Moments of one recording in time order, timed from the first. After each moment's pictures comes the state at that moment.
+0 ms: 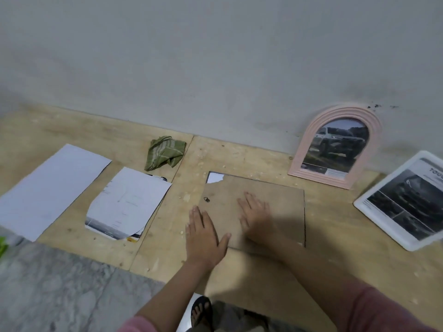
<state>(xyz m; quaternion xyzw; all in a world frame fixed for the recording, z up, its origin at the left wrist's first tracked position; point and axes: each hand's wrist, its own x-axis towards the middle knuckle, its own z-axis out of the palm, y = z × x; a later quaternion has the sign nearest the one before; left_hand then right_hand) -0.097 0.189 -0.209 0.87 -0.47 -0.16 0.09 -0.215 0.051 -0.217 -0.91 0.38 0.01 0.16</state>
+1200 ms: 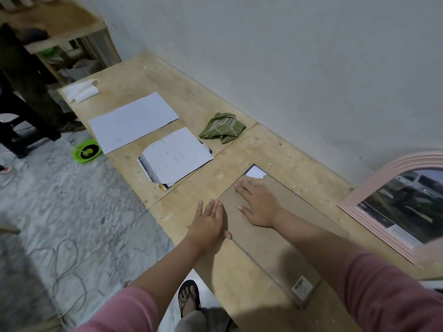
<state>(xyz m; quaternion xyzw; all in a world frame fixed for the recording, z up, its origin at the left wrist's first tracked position) -0.113 0.194 -0.192 0.88 -0.42 -0.18 -0.11 -0.150 -0.007 -0.213 -0.99 -0.03 0.09 0.10</state>
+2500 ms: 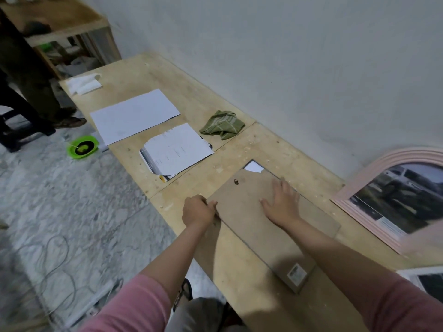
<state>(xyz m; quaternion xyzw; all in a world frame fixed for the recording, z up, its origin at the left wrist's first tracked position) -0.106 0.191 -0.201 0.94 0.02 -0.16 0.31 -0.199 -0.020 -0.215 -0.94 0.29 0.03 0.17</state>
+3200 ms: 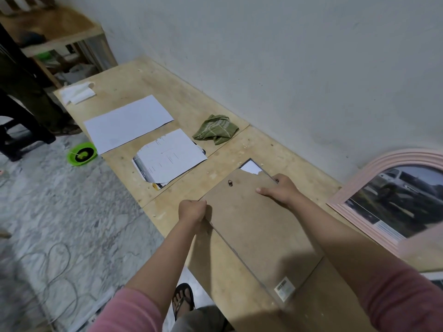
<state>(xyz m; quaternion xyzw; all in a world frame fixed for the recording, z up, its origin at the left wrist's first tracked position) -0.087 0.172 -0.190 0.82 0.18 -0.24 0.49 -0.164 -0.071 -0.187 -0.78 0.37 0.07 0.50</state>
